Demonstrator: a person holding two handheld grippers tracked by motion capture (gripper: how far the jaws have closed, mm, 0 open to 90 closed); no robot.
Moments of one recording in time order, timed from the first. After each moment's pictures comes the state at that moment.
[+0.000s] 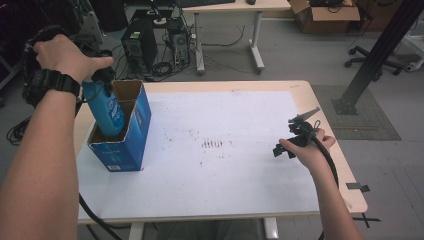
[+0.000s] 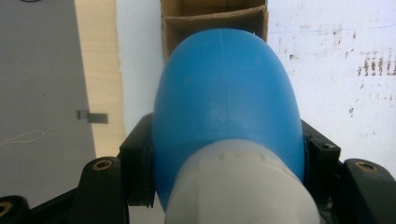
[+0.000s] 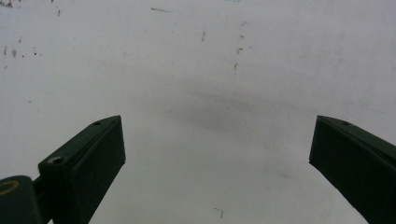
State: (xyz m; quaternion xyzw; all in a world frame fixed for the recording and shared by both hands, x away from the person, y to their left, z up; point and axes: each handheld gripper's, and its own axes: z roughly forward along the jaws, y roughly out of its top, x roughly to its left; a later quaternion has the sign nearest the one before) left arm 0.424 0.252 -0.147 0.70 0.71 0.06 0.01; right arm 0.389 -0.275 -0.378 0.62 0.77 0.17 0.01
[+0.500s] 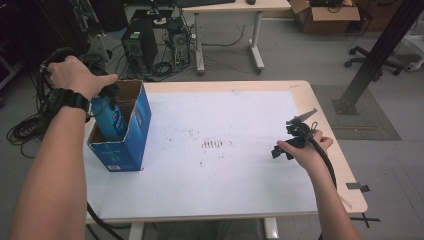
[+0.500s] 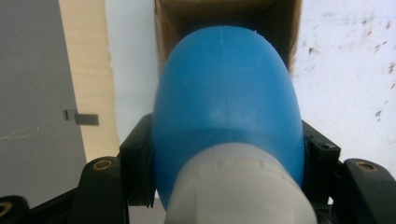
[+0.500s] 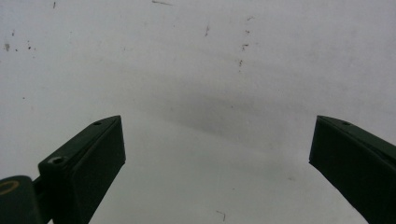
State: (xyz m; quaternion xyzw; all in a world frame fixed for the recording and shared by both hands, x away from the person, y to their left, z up) left arm 0.430 0.260 -0.193 0.70 0.71 0.05 0.00; right arm 0.389 -0.271 -0.384 0.61 0.77 0.16 0.01
